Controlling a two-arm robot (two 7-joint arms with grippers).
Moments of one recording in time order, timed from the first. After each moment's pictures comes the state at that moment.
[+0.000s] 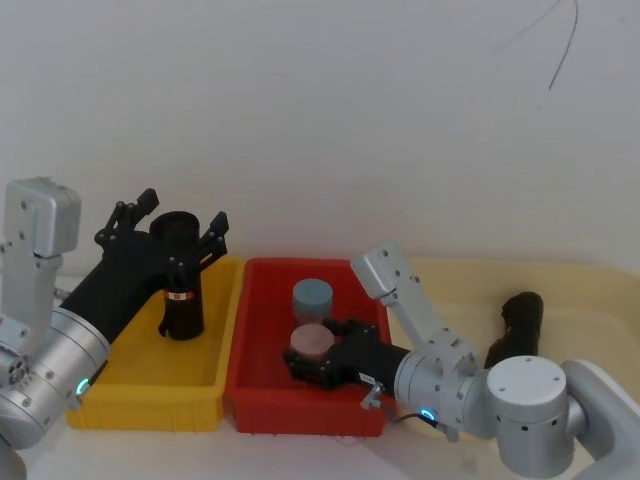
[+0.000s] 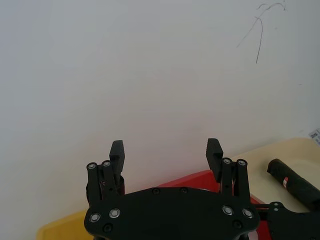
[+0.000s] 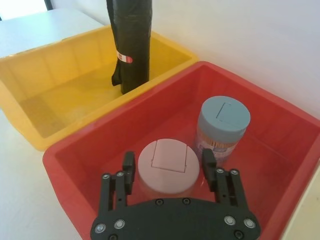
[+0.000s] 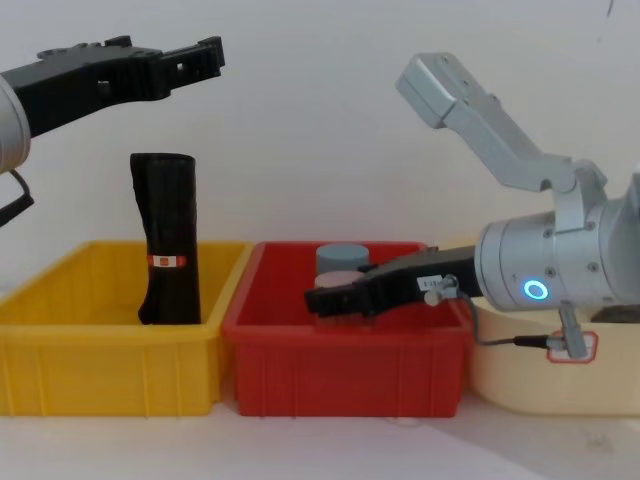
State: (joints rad) left arm -0.23 0.34 0.25 -1.74 -0.39 -0.01 -0.19; right arm 0.56 0.24 -0.58 -1.30 0.26 0.36 0.40
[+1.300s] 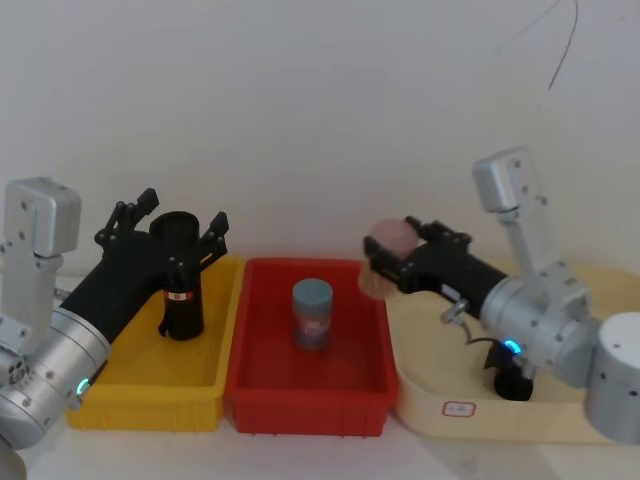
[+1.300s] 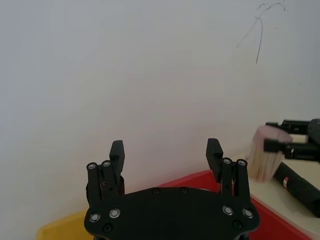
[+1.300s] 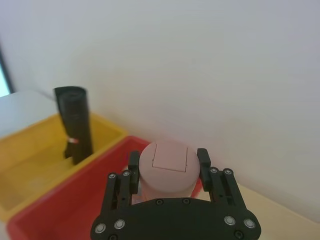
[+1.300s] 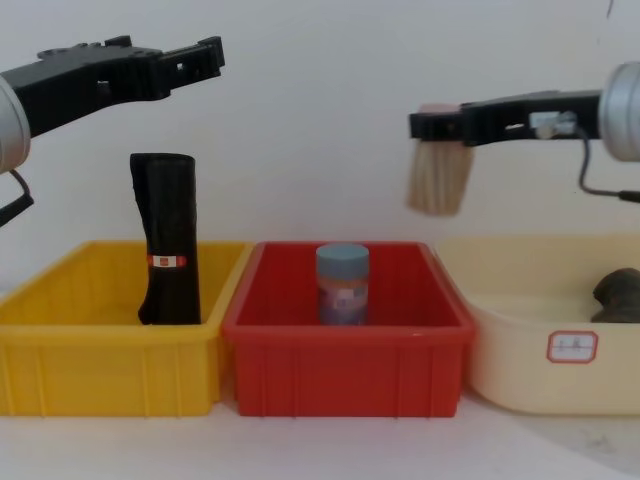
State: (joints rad) left arm -0.23 0.34 0.25 -1.74 -0.39 -0.01 -0.19; right arm 0.49 0.31 -0.39 -1.54 0.31 0.34 0.31
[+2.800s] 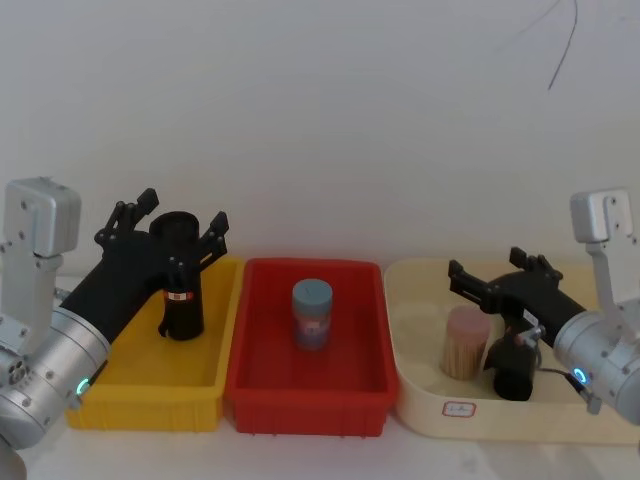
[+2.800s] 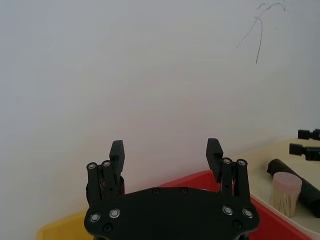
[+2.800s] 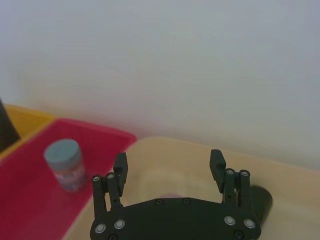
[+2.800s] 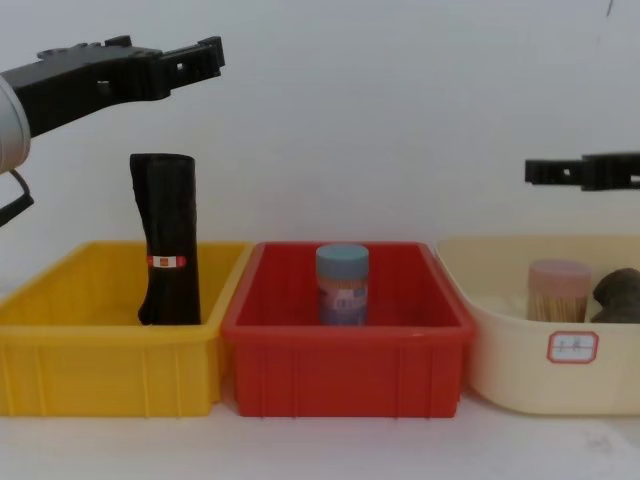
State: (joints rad) left arm -0.23 0.34 0.25 -1.74 -0.39 -0.01 -0.19; right arm 0.37 0.31 -0.22 -1.54 0.32 0.35 0.19
